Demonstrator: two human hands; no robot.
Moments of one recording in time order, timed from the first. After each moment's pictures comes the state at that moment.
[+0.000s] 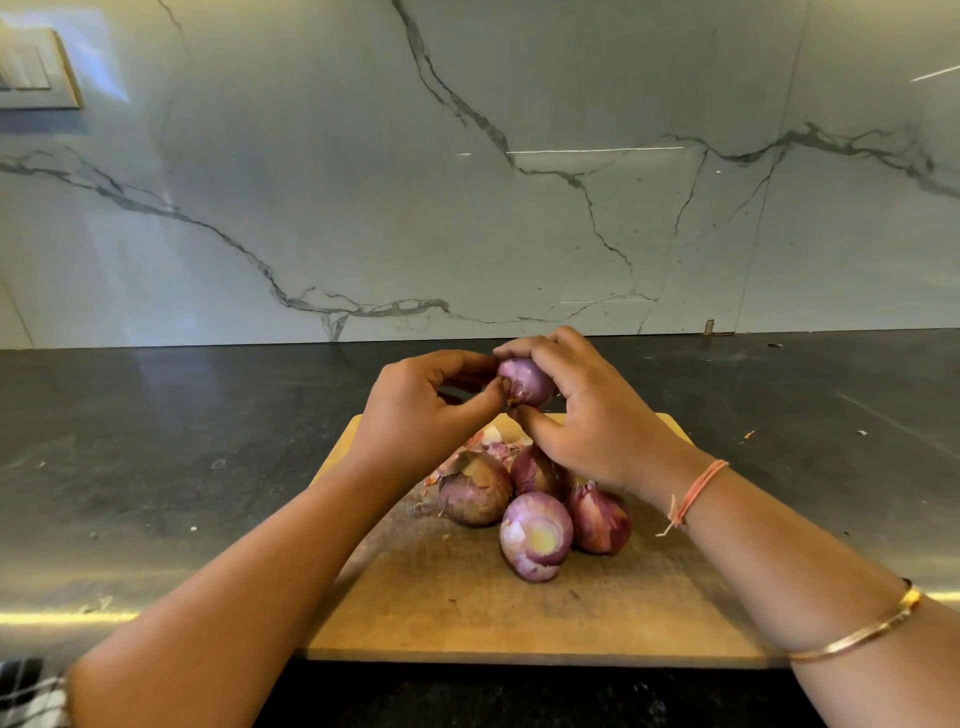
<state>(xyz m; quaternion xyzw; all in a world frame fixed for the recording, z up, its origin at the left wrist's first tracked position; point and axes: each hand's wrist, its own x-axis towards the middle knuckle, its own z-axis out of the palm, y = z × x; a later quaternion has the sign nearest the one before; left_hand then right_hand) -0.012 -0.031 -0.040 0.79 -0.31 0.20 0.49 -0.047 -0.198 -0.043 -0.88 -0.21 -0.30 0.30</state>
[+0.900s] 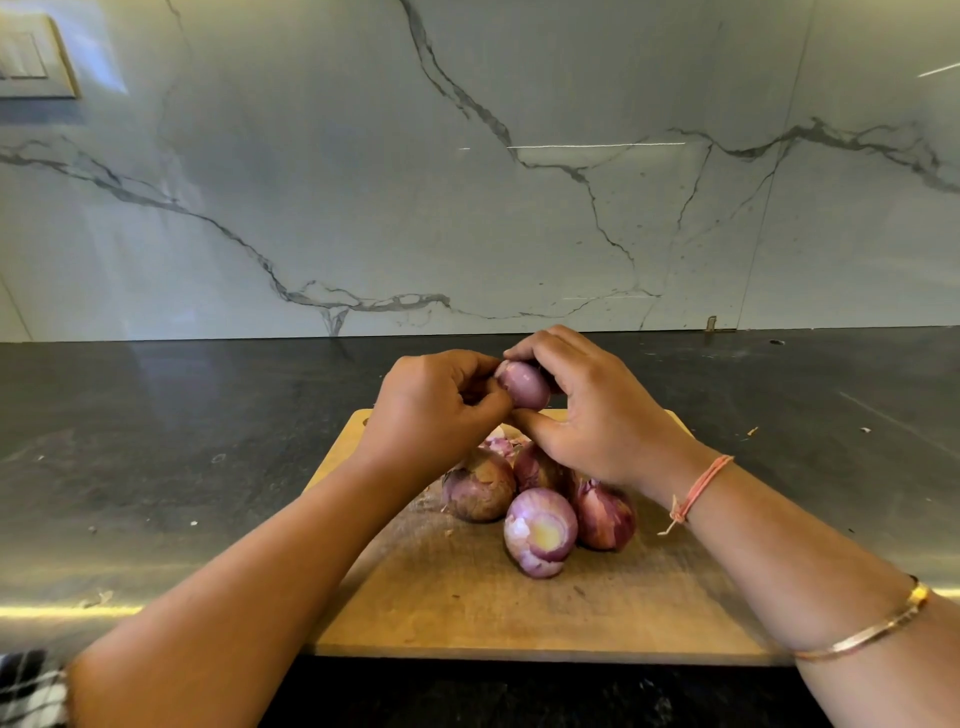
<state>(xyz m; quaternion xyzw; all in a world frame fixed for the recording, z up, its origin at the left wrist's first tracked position) -0.016 -0.036 -0.041 0.81 -0.31 0.26 0.42 -0.045 -0.198 -0.042 -0.87 -0.24 -0.34 0.27</state>
